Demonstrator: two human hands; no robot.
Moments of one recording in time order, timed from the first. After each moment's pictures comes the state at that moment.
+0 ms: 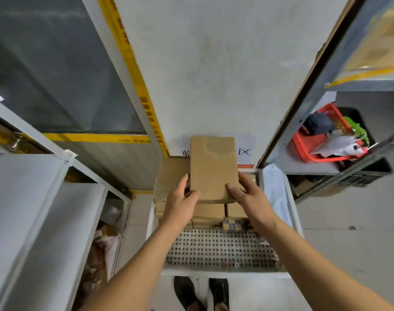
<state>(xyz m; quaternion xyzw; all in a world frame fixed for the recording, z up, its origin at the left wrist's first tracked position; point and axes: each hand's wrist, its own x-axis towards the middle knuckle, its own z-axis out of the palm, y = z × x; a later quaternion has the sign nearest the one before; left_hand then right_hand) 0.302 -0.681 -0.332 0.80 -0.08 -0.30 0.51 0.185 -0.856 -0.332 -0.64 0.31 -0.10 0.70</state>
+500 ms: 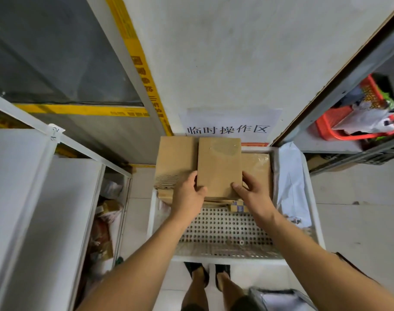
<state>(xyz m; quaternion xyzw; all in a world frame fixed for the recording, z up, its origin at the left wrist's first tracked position) 0.329 -0.684 -0.433 0.89 -0.11 -0.29 0.33 0.204 -0.853 -0.442 -0.60 0.39 -0.01 0.69</state>
